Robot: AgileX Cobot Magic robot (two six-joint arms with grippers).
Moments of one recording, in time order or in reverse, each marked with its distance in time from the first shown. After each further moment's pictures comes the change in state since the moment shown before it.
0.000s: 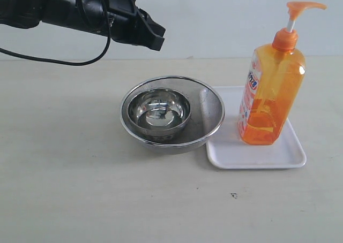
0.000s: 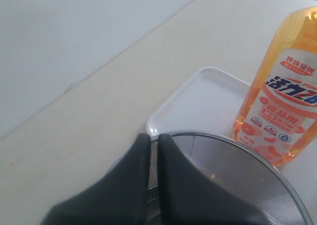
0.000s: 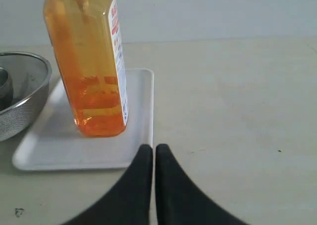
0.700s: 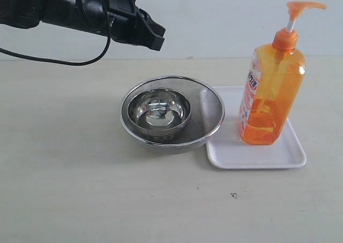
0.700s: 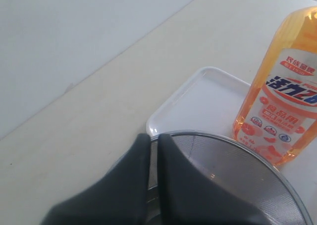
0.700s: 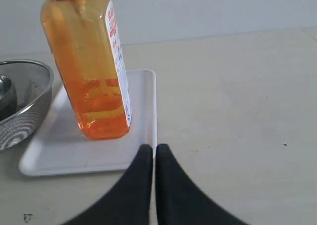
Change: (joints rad) left arm 0.000 0.000 0.000 0.000 0.000 0.000; right arm 0.000 0.000 0.000 -0.002 0.000 0.057
